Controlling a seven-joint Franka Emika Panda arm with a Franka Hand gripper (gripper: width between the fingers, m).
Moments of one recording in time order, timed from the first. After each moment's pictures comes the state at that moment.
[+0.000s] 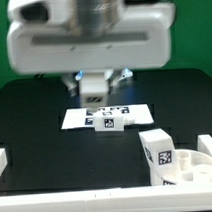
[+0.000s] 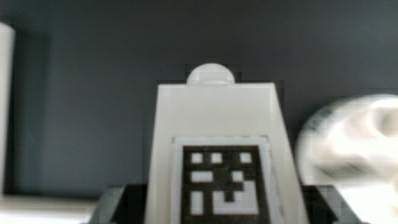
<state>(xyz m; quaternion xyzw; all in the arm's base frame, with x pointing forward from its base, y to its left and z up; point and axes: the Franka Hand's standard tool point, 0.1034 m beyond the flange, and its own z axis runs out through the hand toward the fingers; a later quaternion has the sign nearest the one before) 0.608 -0.013 0.162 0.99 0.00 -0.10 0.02</state>
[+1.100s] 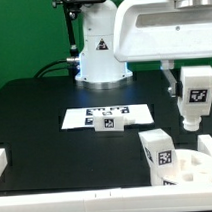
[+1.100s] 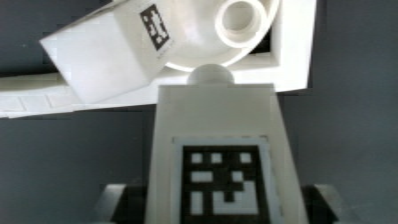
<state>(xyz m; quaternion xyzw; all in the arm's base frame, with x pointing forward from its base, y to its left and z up) 0.650 0.089 0.152 0.99 -0.05 0.12 0.00</state>
